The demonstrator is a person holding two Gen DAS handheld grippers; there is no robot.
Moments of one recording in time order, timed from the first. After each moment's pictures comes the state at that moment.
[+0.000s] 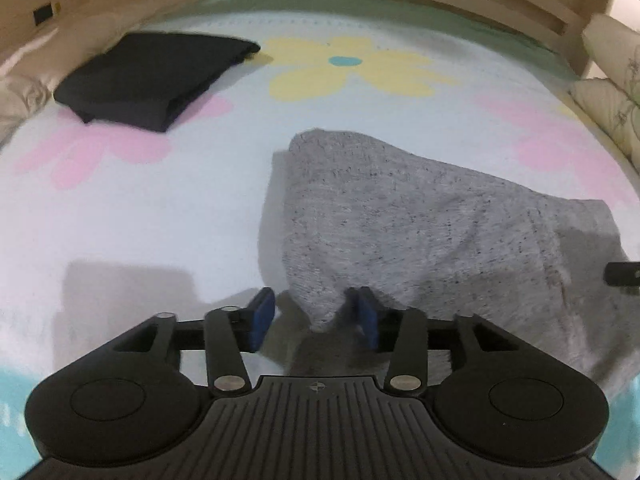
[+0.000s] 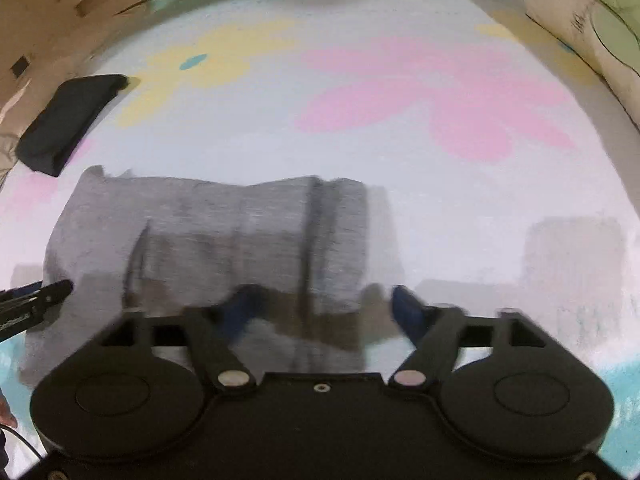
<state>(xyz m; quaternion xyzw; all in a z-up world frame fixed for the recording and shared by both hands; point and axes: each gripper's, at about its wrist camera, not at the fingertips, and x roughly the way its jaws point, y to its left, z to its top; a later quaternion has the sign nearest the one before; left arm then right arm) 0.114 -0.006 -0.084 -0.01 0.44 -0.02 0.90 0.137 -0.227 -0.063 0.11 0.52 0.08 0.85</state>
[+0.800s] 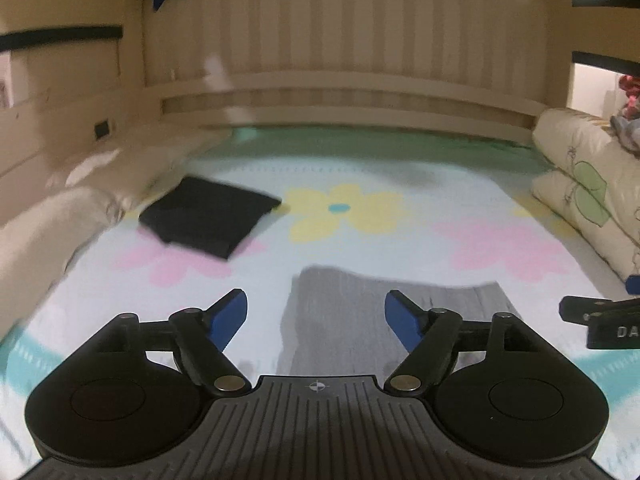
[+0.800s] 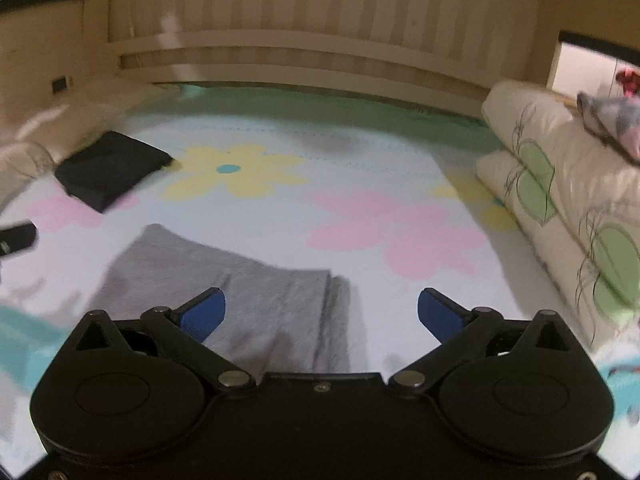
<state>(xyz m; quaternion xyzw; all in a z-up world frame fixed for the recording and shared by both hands) -0.014 -0.036 0.056 0.00 0.28 0.02 0.96 0.018 -0.181 0.068 0.01 0.35 0.03 0.94</state>
